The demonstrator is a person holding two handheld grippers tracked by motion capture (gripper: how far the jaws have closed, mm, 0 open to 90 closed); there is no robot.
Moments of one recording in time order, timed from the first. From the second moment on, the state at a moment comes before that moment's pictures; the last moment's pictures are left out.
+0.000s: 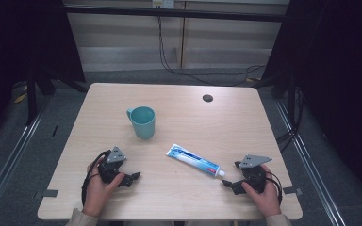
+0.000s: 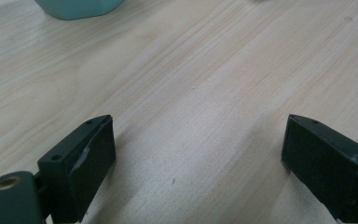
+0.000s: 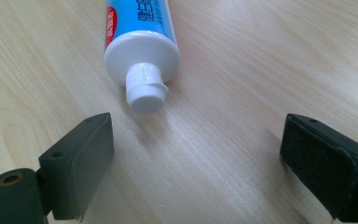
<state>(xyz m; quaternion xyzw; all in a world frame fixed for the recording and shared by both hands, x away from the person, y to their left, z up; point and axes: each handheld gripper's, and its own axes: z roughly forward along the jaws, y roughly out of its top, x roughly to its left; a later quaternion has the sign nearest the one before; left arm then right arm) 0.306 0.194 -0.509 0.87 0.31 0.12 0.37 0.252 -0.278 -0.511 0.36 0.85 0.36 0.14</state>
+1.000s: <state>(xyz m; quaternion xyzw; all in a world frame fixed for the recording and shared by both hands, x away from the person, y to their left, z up) 0.304 0.196 -0.509 0.87 0.31 0.13 0.37 0.280 -0.227 -0.483 0.28 0.92 0.27 0.10</state>
